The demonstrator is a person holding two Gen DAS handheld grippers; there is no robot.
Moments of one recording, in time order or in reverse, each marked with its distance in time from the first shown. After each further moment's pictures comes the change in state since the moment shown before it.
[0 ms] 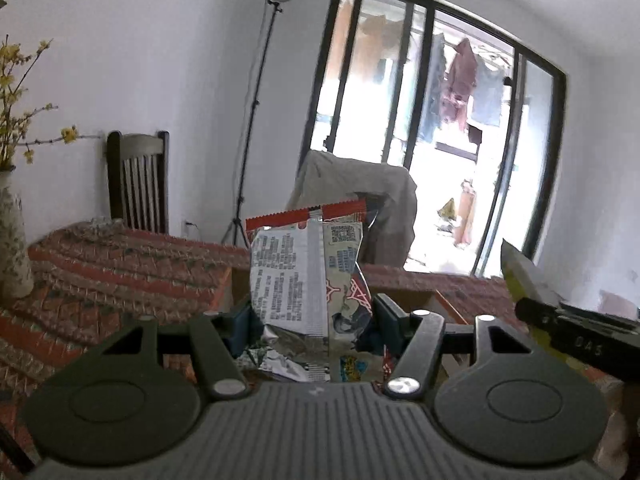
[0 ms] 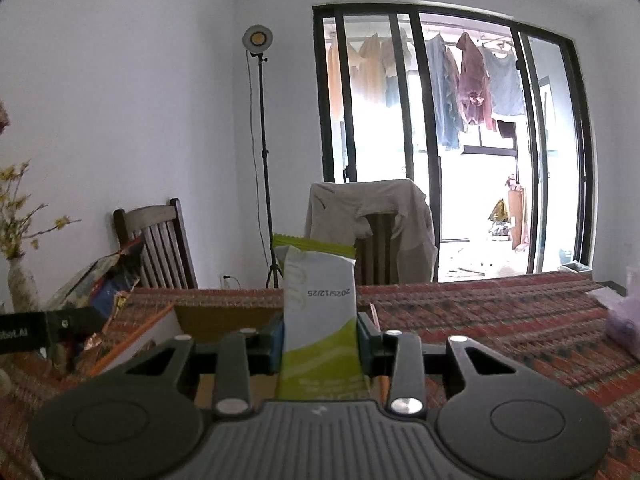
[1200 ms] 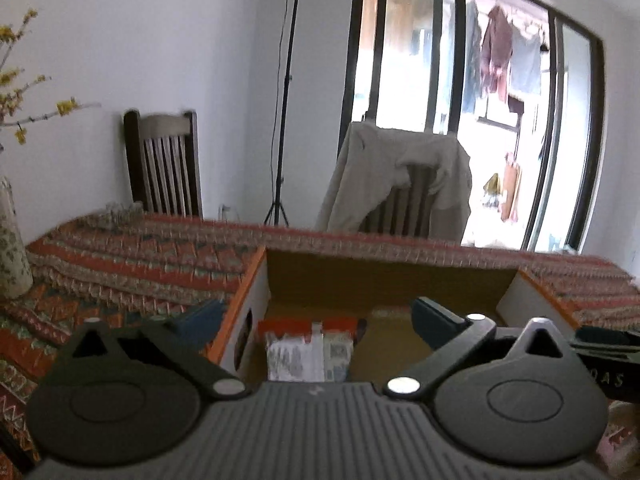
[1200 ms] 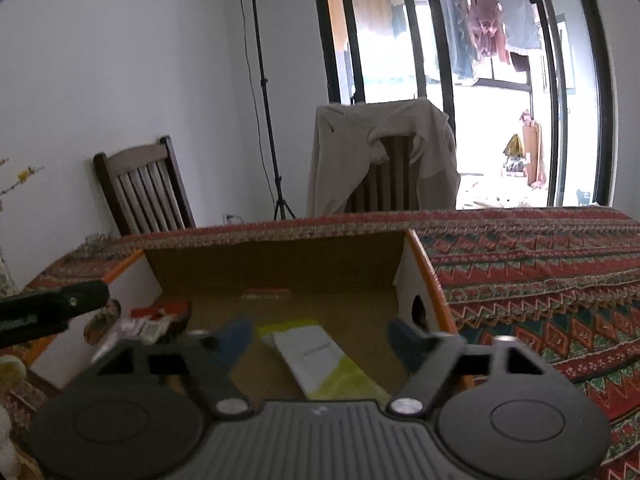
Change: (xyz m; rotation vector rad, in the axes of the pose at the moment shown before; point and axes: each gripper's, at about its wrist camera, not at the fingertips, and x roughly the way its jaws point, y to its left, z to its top) left arm 0.092 0.021 -0.028 0.046 0.051 0.126; right arm 0.101 0.003 -0.041 0.047 0.184 0.032
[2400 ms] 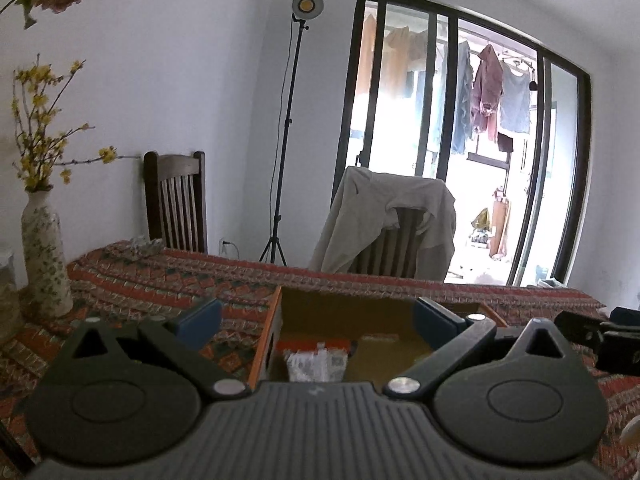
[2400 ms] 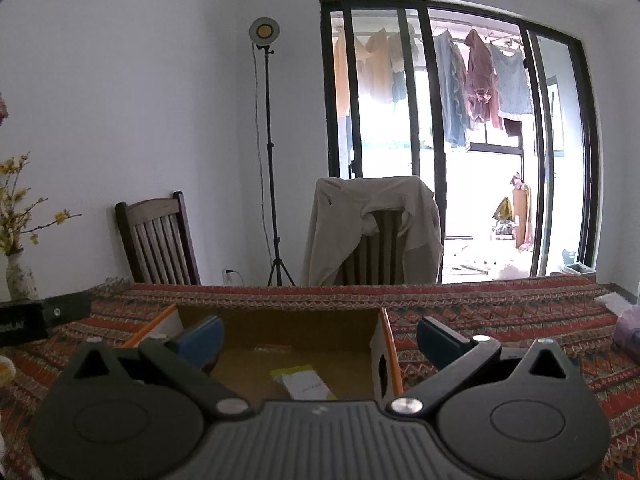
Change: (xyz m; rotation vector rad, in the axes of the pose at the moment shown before) left arm -0.103 0.021 0.017 -0.022 -0.090 -0.030; right arm -0.115 0.010 0.020 -0.067 -0.160 -0.021
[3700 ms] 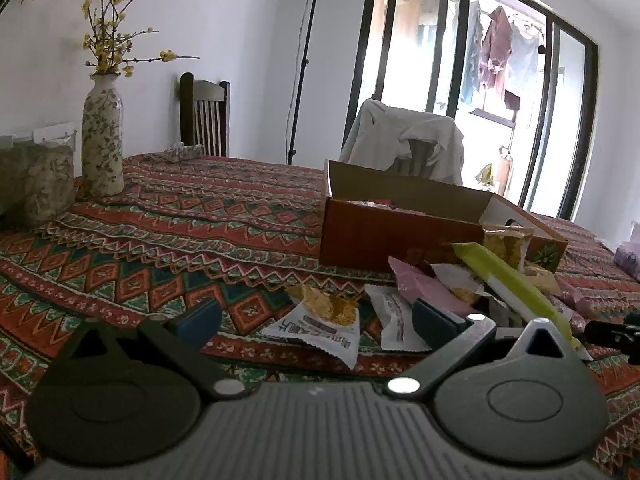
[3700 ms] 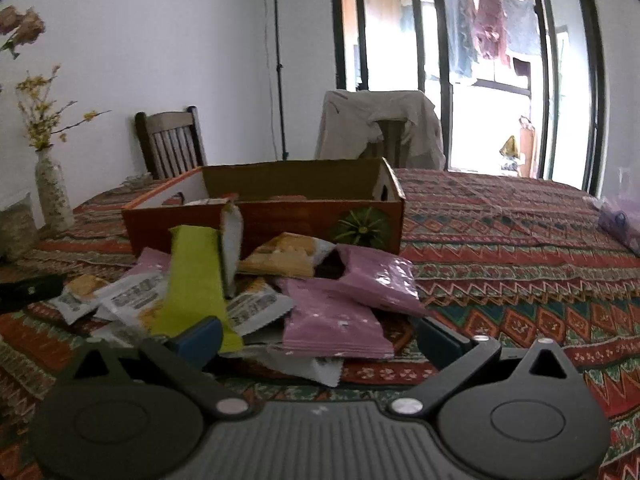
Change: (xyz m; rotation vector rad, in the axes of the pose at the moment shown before) left arm -0.074 0.063 -0.116 -0.020 0.147 0.010; right arm -0.070 0.006 -0.122 0.007 0.232 0.003
